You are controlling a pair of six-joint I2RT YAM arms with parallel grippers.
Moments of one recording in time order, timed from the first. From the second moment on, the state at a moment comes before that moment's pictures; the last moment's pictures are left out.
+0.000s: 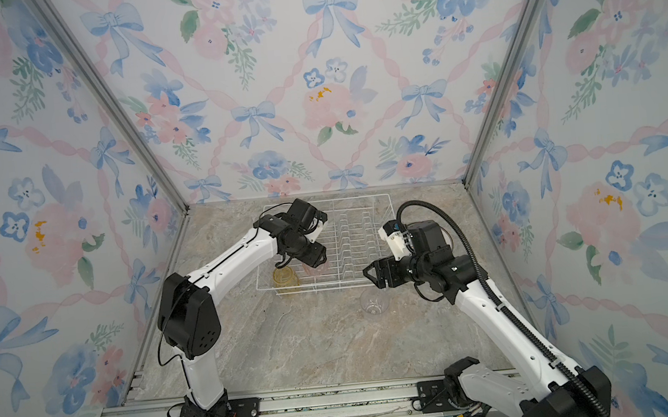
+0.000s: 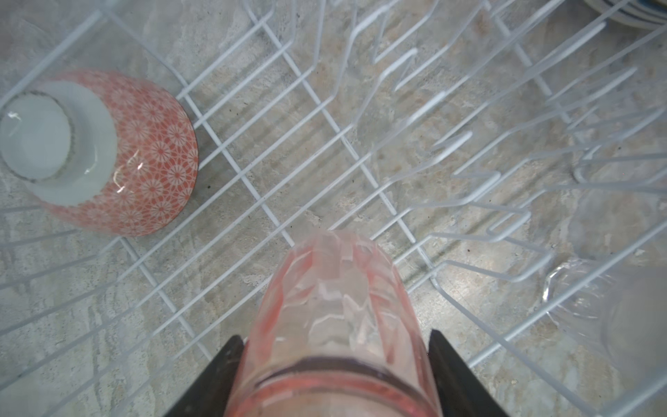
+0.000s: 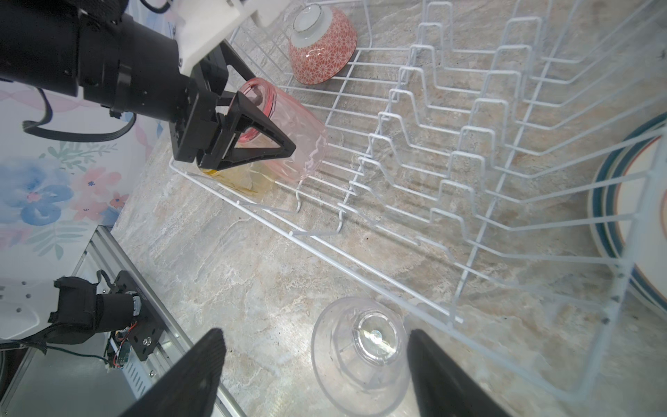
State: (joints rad) left arm -0.60 1.91 1.69 -0.89 0.00 0.04; right arm 0.36 1.08 0.97 -0.65 -0.44 0.21
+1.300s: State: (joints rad) left arm -0.48 1.74 1.63 -0.46 0.83 -0.05; right arm 0.30 1.14 0.75 0.24 -0.82 0.67
